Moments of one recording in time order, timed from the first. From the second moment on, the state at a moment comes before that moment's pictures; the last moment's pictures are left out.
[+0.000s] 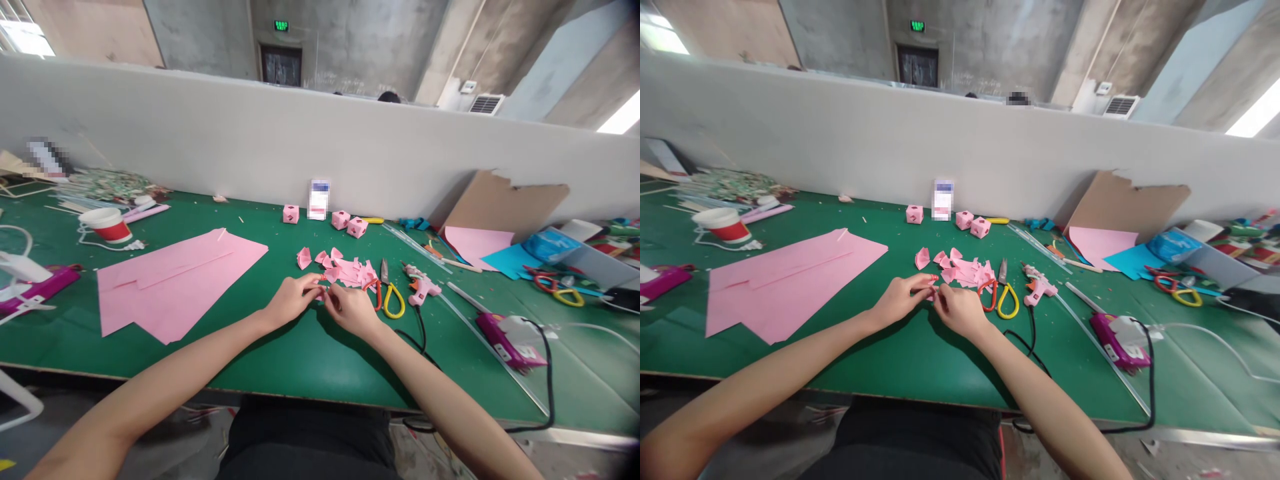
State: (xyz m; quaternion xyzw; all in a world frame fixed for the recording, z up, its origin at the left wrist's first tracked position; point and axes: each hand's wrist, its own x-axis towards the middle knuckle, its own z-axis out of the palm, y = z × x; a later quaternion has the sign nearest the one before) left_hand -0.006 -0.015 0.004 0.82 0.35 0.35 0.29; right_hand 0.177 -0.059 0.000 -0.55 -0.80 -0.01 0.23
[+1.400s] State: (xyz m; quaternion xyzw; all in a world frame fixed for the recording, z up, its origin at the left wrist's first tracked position) left_hand -0.006 -0.018 0.010 0.85 0.34 0.35 0.22; right_hand 0.179 -0.058 0.008 -0.53 -0.78 0.05 0.31
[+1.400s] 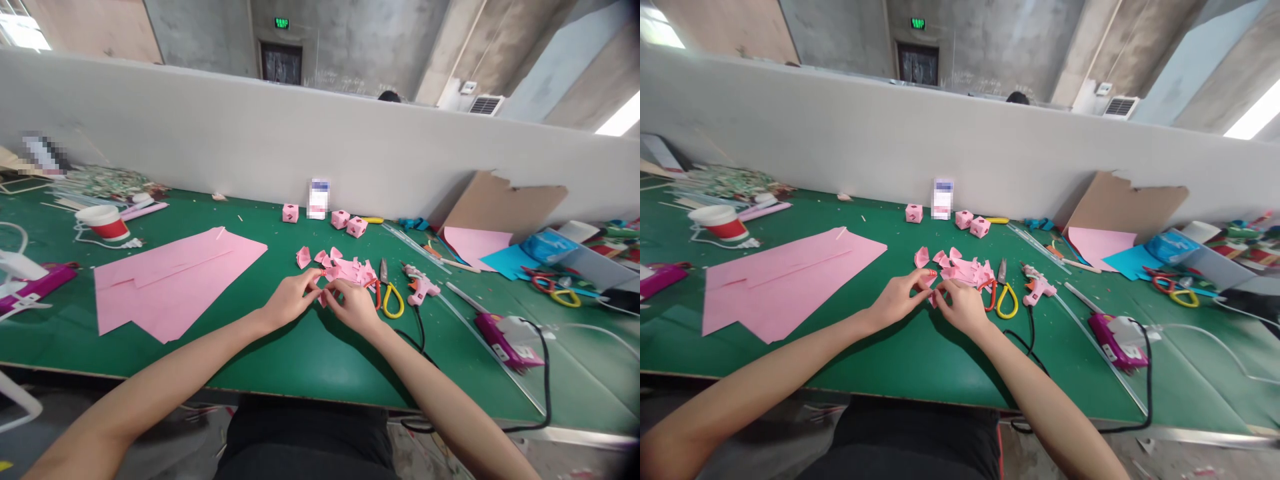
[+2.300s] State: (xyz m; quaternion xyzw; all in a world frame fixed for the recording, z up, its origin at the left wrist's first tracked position) left_hand -0.005 -0.018 0.007 0.86 0.33 0.36 0.16; right_hand 0.175 -0.054 0.003 -0.56 -0.74 0.05 0.36
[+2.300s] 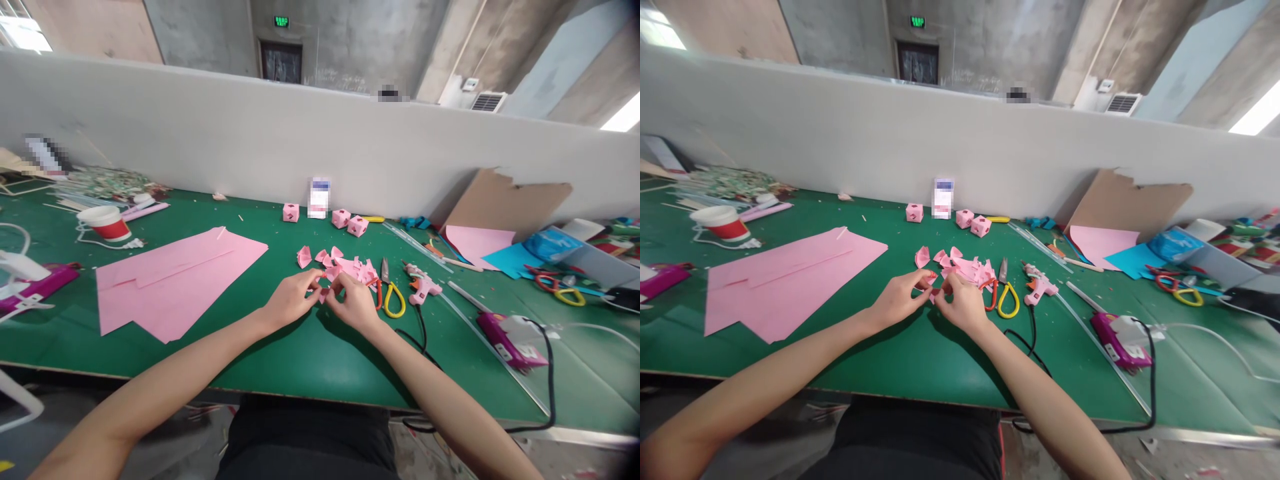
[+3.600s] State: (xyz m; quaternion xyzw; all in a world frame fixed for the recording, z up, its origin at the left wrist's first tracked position) left_hand -0.006 -0.010 0.002 0.82 0.32 0.40 0.26; right_hand 0.174 -0.054 0.000 -0.56 -0.75 0.07 0.34
